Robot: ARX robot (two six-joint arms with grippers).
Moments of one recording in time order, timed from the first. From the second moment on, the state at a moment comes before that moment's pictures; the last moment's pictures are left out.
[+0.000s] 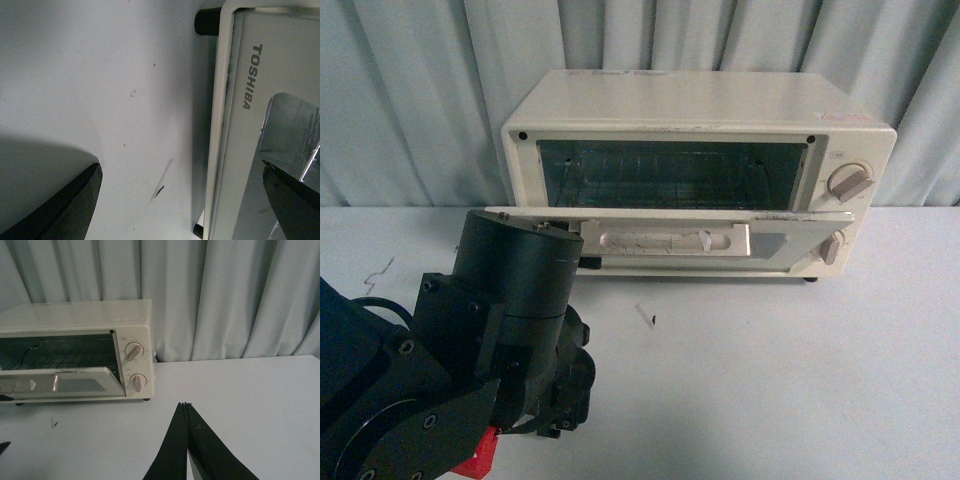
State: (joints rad) left arm -0.48 2.20 0.84 0.78 -0.29 -1.75; right arm 0.00 0.00 0.01 0.00 0.00 0.01
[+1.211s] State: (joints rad) left arm -0.38 2.13 0.62 1.10 -0.12 -0.99; right arm 0.00 0.00 0.01 0.00 0.00 0.00
